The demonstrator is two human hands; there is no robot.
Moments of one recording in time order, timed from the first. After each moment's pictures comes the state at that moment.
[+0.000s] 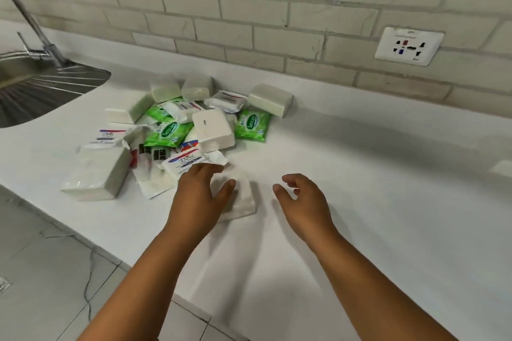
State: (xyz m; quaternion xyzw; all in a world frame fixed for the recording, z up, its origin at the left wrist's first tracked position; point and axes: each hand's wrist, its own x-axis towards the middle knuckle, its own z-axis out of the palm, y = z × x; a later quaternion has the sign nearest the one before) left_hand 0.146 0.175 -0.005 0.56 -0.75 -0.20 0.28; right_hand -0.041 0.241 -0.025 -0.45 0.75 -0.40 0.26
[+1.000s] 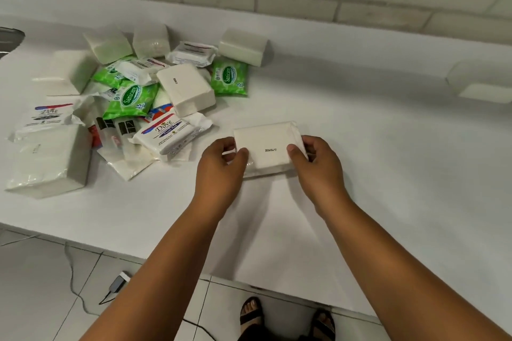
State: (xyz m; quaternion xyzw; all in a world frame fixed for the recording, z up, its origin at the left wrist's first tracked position) left_hand 0.128 0.181 -0.025 0.52 -0.61 -0.51 0.31; right_hand -0.017 0.254 -0.042 -0.31 0.76 -0.52 0.24
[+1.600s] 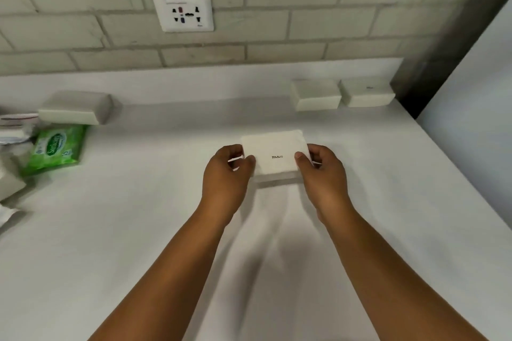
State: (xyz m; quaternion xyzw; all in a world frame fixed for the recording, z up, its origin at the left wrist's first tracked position) left_hand -0.163 0.297 -0.013 0.40 -0.68 -0.56 0.25; right_hand -0.277 0.414 -0.026 -0.16 0.78 -0.60 0.13
